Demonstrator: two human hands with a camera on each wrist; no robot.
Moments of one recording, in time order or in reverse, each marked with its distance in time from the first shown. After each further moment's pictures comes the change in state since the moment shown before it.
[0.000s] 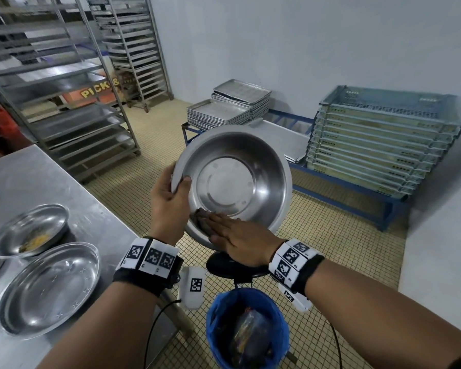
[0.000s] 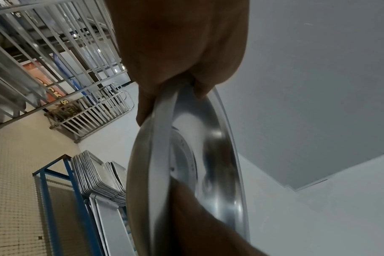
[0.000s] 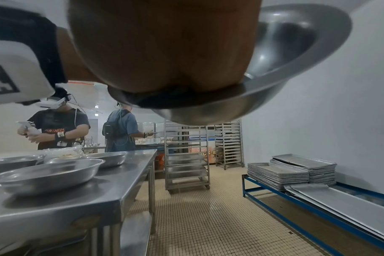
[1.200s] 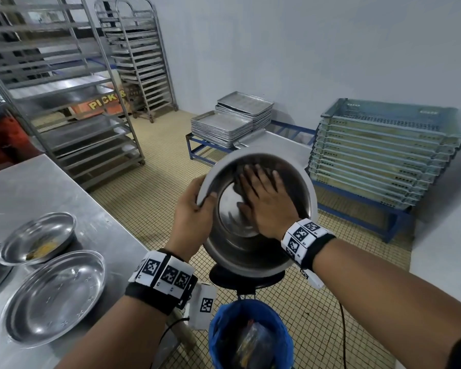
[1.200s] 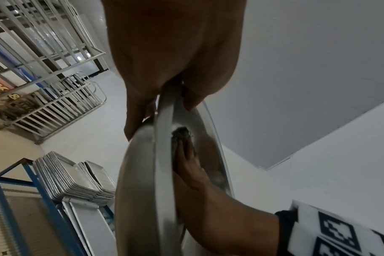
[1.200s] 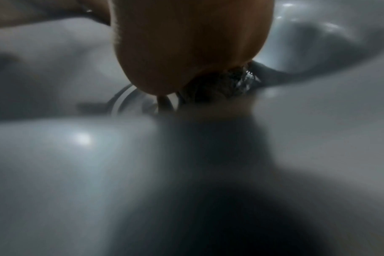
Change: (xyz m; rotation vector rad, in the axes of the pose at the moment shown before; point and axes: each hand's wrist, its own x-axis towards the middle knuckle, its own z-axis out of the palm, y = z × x) left_hand -0.015 0.014 0.012 0.204 -0.203 0.018; right_hand 0.014 0.051 -0.044 -0.573 0.513 0.243
